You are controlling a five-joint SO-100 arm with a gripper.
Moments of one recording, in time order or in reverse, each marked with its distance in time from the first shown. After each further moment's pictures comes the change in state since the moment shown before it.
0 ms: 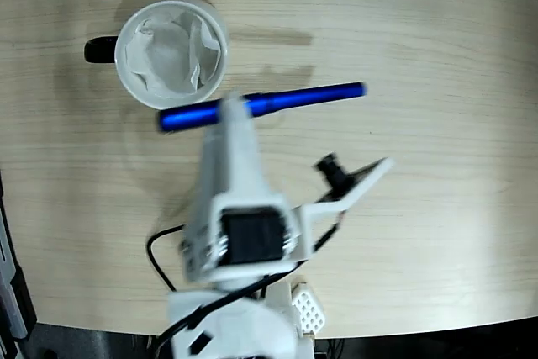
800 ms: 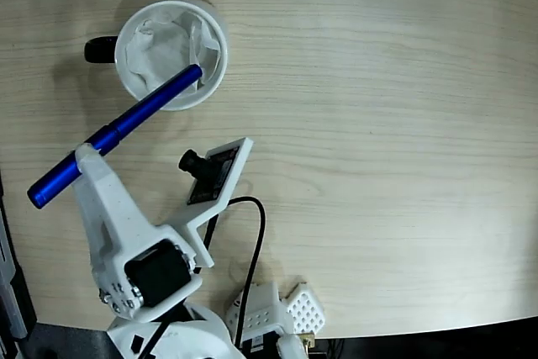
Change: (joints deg) arm -15.4 11.2 23.9 -34.4 16.1
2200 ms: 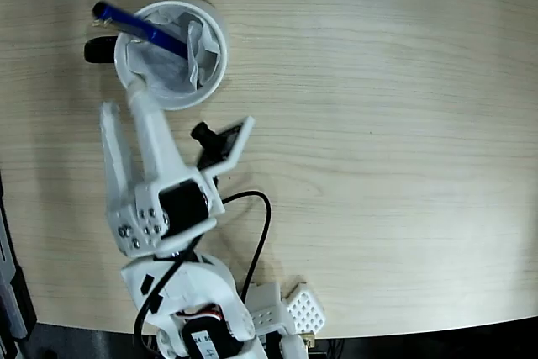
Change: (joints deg) arm 3.3 -9.6 7.8 -10.3 8.2
